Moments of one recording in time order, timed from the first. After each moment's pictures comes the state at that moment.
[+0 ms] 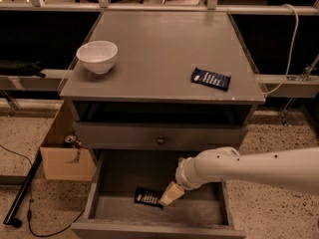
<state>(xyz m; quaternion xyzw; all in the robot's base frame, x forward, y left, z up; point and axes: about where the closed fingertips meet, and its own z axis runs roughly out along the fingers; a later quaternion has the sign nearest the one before) 0.504 -0.046 0.491 -0.52 0.81 0.12 0.23</state>
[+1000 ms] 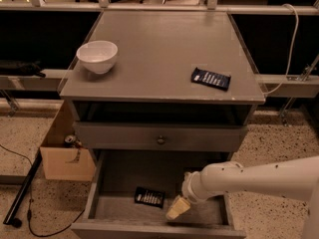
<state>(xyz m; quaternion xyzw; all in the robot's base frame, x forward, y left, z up) 0.472 -0.070 0.441 -0.50 0.83 0.14 0.20</state>
